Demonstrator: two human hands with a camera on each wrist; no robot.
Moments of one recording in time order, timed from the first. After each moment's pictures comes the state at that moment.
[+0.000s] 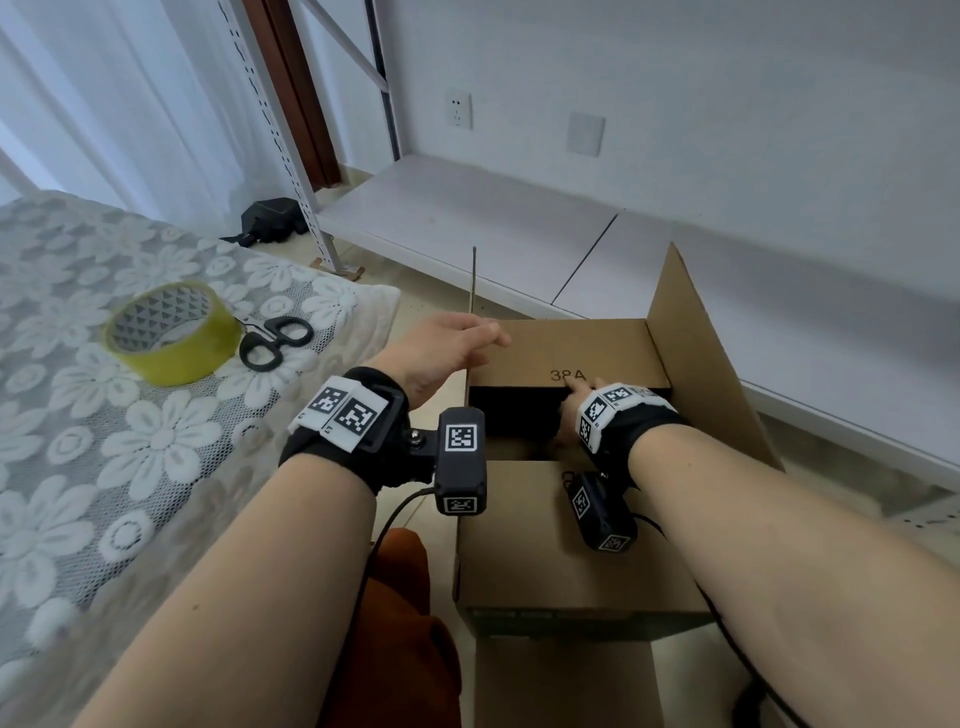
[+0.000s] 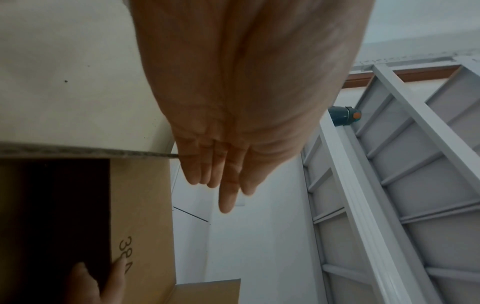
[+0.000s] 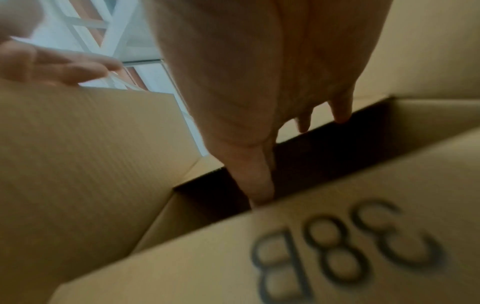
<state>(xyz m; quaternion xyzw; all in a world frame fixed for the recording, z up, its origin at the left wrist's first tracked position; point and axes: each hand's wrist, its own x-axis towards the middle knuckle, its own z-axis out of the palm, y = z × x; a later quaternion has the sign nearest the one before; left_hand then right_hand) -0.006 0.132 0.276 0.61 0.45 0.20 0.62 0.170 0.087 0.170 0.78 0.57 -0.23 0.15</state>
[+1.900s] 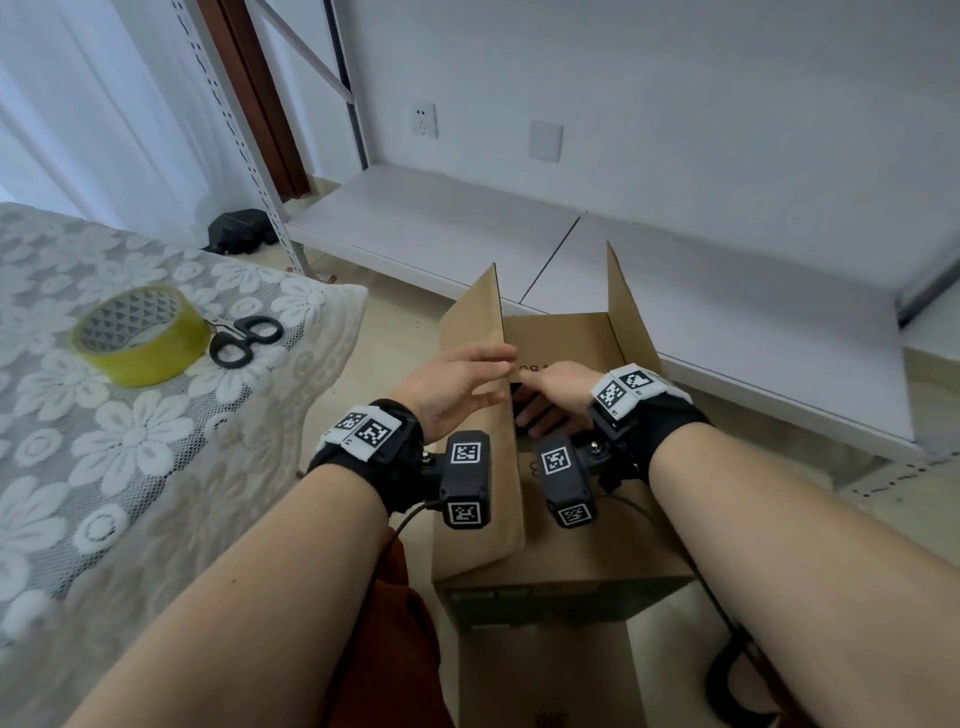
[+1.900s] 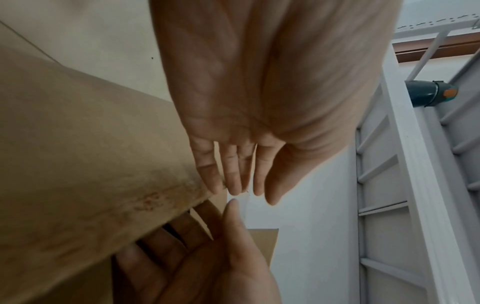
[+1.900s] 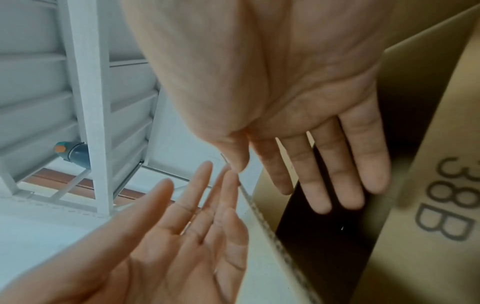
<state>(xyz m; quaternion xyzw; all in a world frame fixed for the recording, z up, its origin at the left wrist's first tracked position) 0.020 0.099 0.236 0.50 0.38 0.21 0.75 0.170 0.053 0.223 0.74 0.36 -0.54 -0.20</state>
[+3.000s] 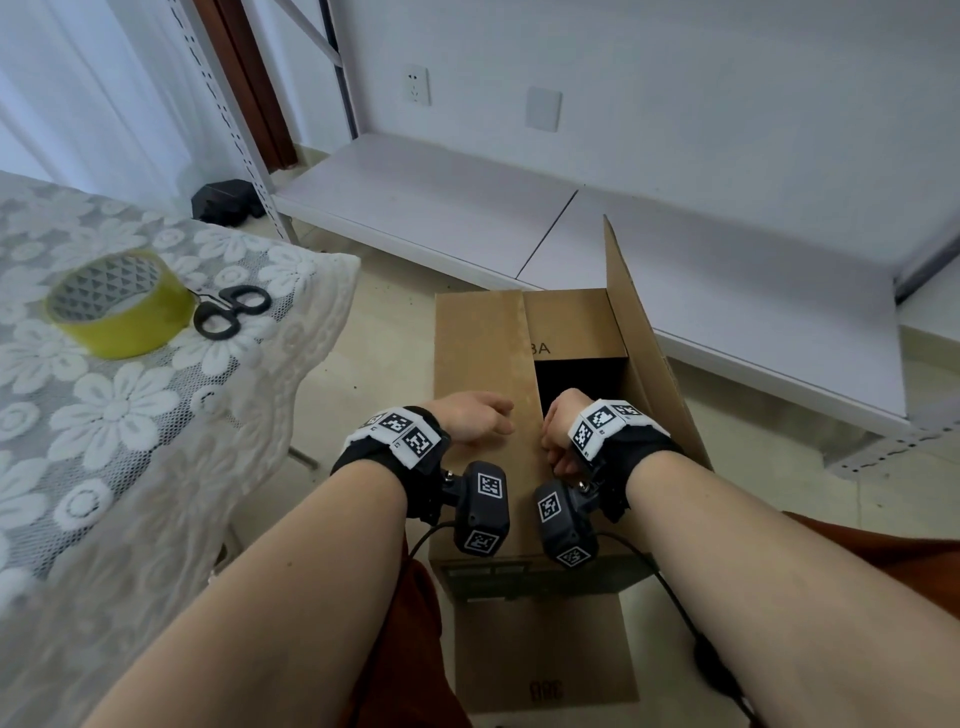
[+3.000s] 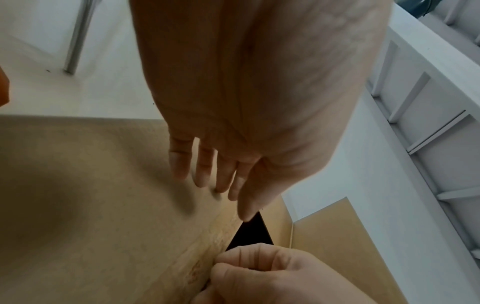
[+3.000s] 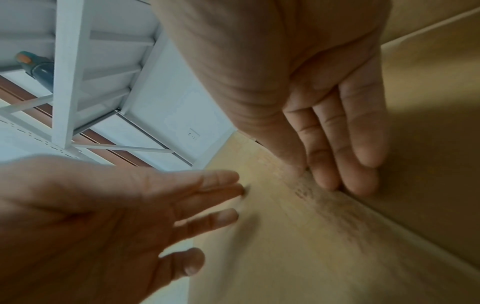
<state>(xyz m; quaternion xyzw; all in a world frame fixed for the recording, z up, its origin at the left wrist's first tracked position) 0.023 0.083 0.194 0.70 0.46 -0.11 0.53 0.162 0.019 0.184 0.81 0.35 -0.47 -0.11</state>
